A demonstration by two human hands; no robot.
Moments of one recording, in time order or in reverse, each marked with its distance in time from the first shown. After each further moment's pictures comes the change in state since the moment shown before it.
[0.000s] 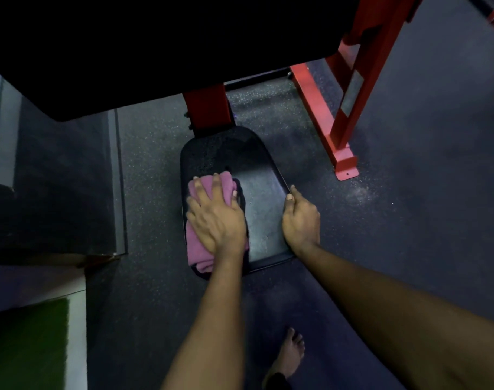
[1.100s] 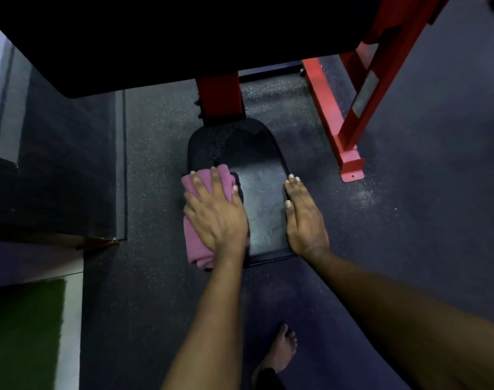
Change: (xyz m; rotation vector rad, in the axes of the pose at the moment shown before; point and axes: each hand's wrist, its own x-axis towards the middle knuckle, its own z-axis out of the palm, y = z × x) left_hand -0.006 -0.009 -0.005 0.024 -0.015 -0.065; right_hand -0.007 0.023 -0.002 -0.065 -0.101 -0.438
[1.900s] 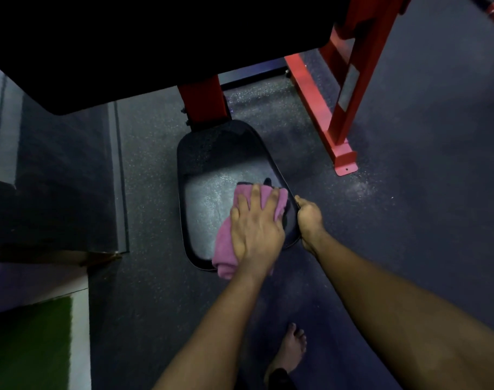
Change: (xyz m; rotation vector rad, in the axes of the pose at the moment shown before) left_hand -0.064 0.035 0.012 0.092 -0.094 0.549; right_hand 0.006 0.009 -0.006 0.937 0.071 0.931
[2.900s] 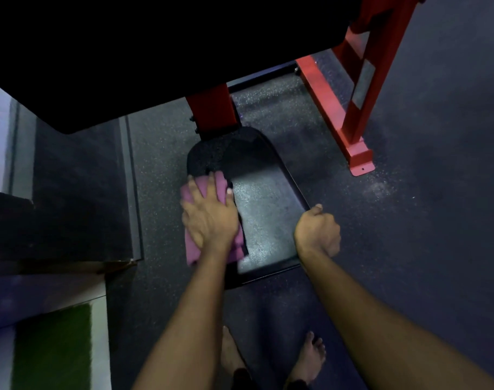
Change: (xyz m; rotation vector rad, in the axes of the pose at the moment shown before) left_hand 0.069 -0.098 -0.012 -0.123 0.008 -0.445; right_hand -0.026 -0.013 0.039 -0.689 0.570 -0.014
